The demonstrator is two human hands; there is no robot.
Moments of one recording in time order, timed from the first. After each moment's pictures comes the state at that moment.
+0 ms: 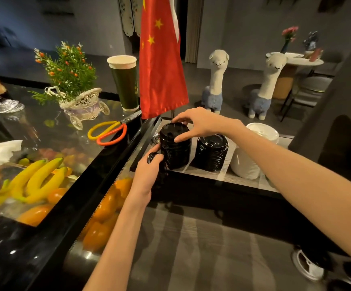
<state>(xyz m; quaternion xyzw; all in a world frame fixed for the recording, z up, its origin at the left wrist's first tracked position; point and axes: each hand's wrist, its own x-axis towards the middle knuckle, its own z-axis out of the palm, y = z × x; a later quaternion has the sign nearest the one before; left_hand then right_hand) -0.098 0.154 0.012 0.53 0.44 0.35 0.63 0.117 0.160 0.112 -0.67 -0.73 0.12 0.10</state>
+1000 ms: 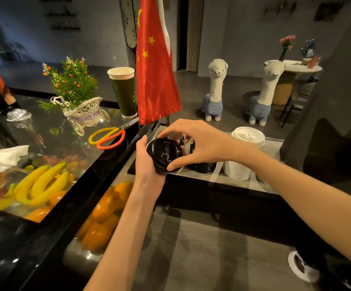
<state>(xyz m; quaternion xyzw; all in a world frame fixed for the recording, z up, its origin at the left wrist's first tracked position) -0.083 0.103 0.076 0.32 0.31 0.44 0.78 0.077 0.060 0.134 -0.53 -0.81 0.09 0.23</state>
